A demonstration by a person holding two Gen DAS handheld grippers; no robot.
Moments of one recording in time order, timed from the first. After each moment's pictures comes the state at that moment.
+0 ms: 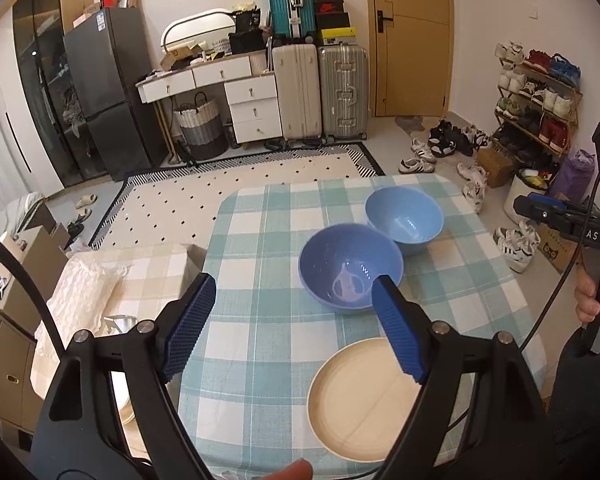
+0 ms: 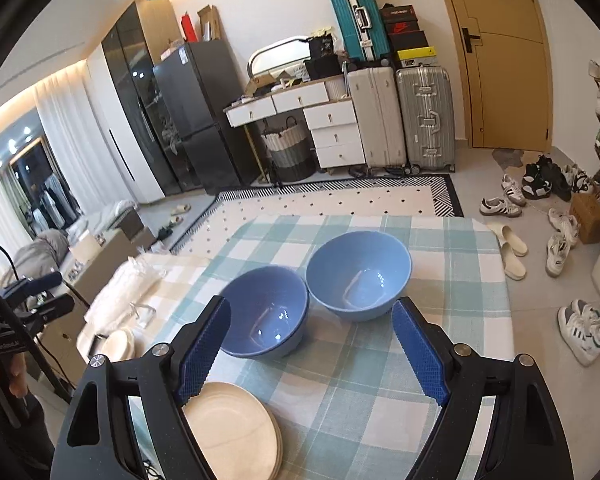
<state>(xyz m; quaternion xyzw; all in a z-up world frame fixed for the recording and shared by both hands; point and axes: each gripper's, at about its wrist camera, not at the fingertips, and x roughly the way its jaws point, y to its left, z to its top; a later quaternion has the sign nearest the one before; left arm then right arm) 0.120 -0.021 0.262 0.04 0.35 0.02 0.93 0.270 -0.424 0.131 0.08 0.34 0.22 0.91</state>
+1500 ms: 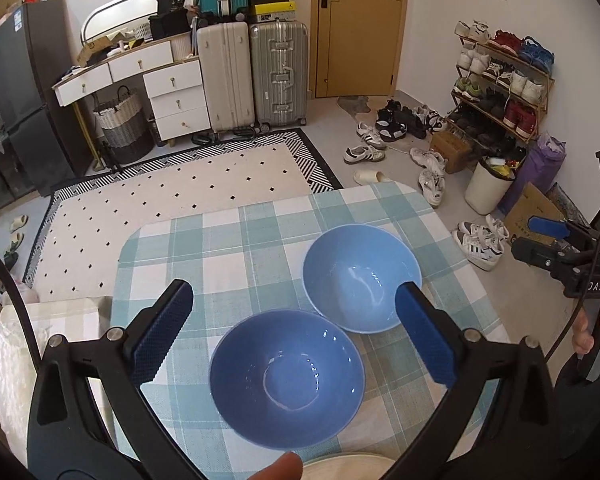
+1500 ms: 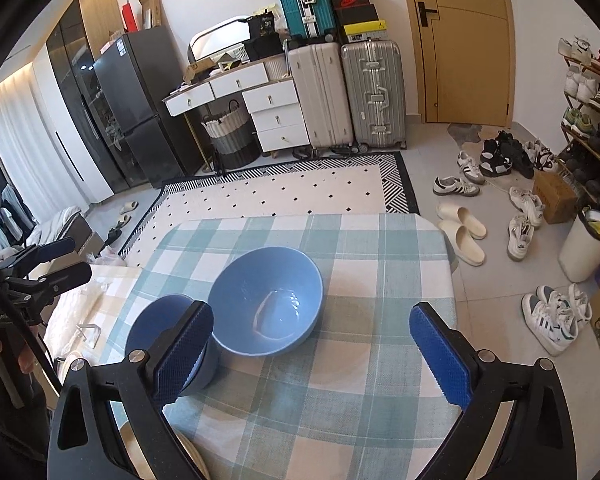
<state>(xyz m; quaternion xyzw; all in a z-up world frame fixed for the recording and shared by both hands) 0.398 -0.093 0.209 0.03 0.40 -0.10 0.91 0.405 -0.472 0.098 0.07 0.41 0.13 0.90</state>
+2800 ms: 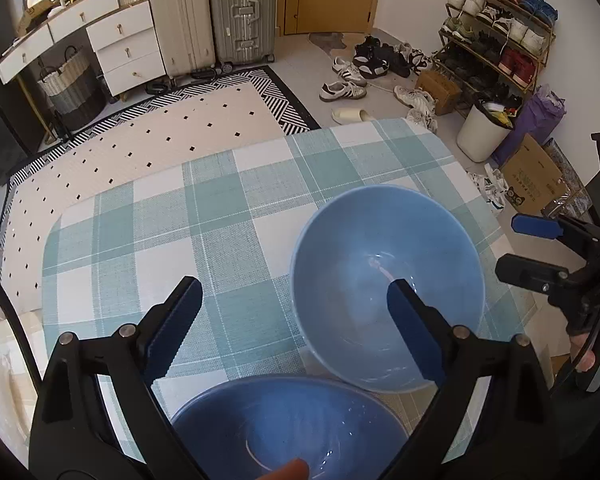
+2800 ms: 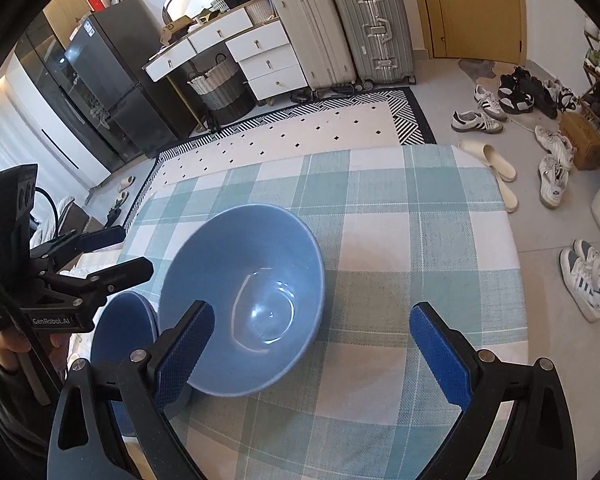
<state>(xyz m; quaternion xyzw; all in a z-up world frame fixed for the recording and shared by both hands) 0.569 -0.130 0.026 0.05 0.51 -0.16 0.85 0.500 -0.447 -0.023 0.10 0.50 0.14 0.85</state>
